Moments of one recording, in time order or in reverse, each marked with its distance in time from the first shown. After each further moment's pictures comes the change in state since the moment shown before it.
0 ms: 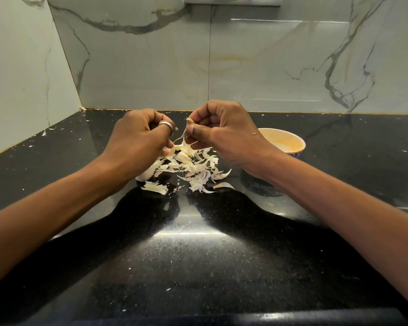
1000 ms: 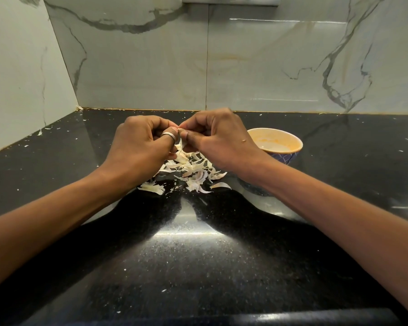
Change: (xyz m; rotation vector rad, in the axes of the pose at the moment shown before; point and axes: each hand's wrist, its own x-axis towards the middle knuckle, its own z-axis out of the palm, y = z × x) left_hand -0.007 -0.003 0.012 -0.004 0.033 0.062; right_hand 0.002 0.012 0.010 -0.212 0.041 -0.078
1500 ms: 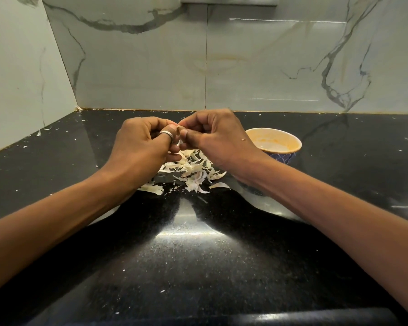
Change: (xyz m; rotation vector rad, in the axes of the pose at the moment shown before) left_hand -0.004 0.008 0.006 -0.223 -0.001 -0.123; right_hand -0.002 -0.002 0.002 0.118 -0.004 0.086
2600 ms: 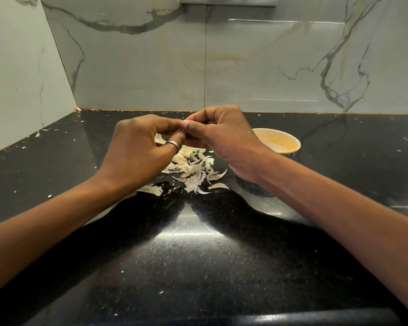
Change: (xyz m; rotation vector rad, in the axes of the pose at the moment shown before) left_hand 0.000 -0.003 -0.009 0.507 0.033 0.459; right_hand -0.005 -0.019 -0.007 0.305 0.039 0.192
